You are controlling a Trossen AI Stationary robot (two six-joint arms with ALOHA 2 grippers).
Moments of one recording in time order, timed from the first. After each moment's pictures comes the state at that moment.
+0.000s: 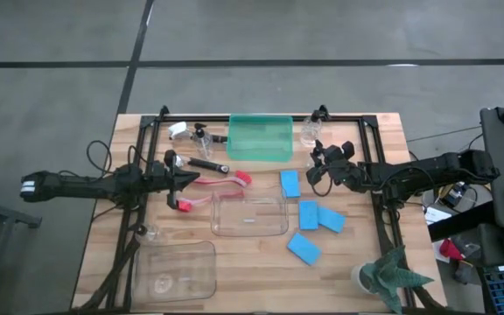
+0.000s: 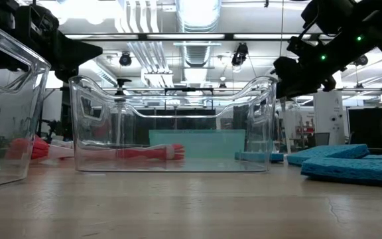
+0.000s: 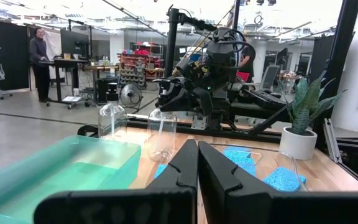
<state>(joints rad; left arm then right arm) 0.06 0.41 0.01 0.49 -0.09 -0.06 -0.05 1.04 0.43 0.01 0.81 0.43</state>
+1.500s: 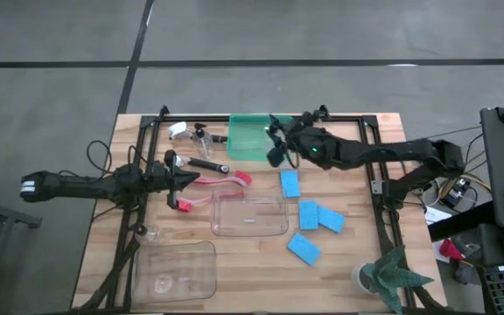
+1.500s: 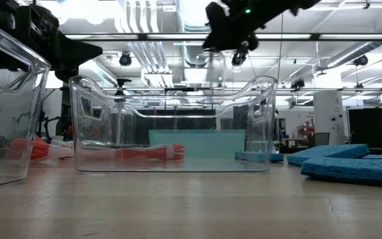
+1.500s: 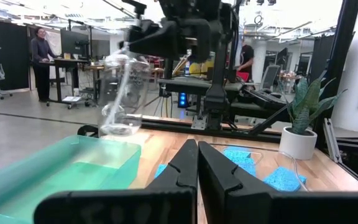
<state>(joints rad) 0.06 0.41 0.01 0.49 -0.09 -0.06 -0.16 1.47 1.07 0.11 0.54 0.10</state>
